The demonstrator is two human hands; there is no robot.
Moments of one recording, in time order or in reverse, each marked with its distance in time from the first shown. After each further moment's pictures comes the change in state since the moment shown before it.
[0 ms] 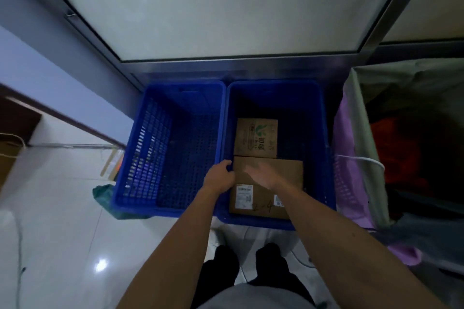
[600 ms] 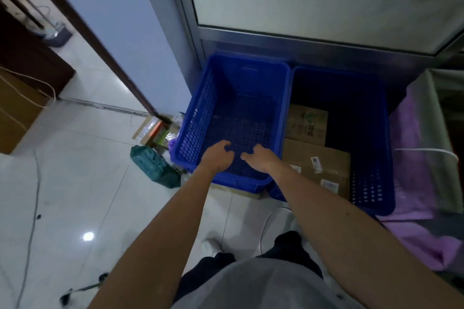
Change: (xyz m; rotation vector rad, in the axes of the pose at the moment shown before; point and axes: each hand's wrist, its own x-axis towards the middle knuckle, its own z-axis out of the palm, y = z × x) left_hand -0.075 -0.234 -0.112 -0.102 0.119 0.016; right_hand -0.011 -0.093 0.249 -0.512 0.079 -0.039
